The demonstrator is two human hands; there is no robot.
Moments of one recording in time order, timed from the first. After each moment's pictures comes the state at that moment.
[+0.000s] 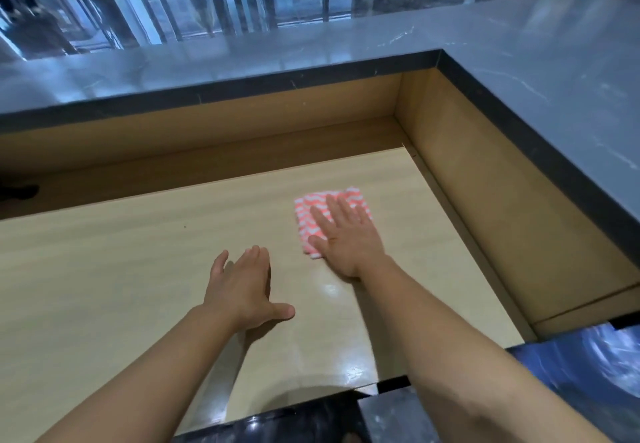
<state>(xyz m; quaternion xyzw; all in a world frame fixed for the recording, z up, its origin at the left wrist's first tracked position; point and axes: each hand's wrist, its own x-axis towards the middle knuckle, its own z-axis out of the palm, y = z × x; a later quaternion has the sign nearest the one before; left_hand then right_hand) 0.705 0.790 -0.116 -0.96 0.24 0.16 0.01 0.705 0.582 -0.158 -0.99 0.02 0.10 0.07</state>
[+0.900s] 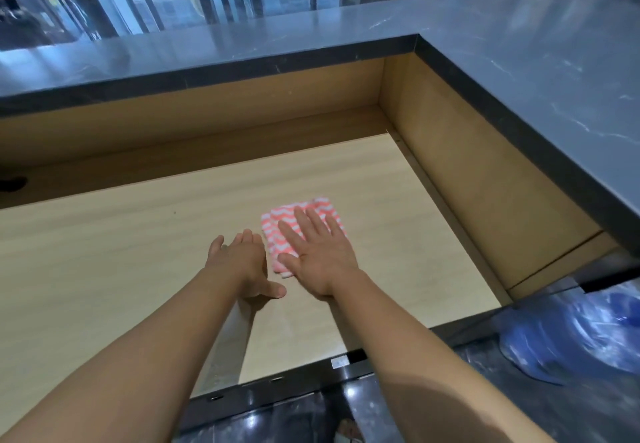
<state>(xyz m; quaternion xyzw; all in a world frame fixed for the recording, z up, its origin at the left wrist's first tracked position) 0.708 0.775 -0.118 -0.94 0.22 0.24 0.10 0.657 0.628 -0.162 -0.99 0.00 0.10 0.08</state>
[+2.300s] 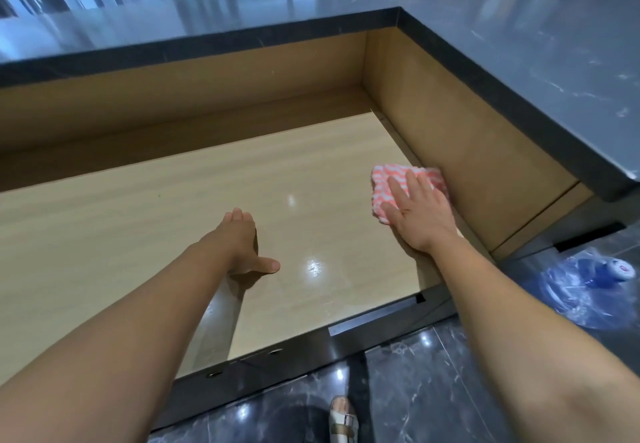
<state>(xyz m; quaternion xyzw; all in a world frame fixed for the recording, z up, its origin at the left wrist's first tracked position) 0.715 0.779 -0.127 -0.94 0.23 0.26 0.02 0.592 0.489 -0.158 -0.97 0.23 0.09 0.06</state>
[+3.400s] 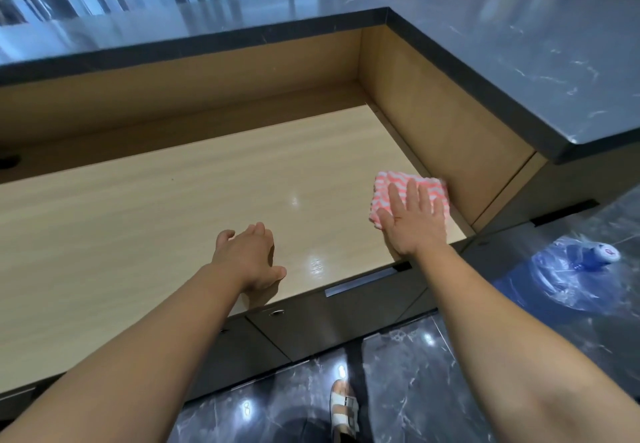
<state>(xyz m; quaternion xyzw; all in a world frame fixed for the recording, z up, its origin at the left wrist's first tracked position) 0.631 0.798 -0.115 -0.93 0.30 0.19 0.06 0.540 0.535 -0.153 -0.95 0.27 0.12 0.07</state>
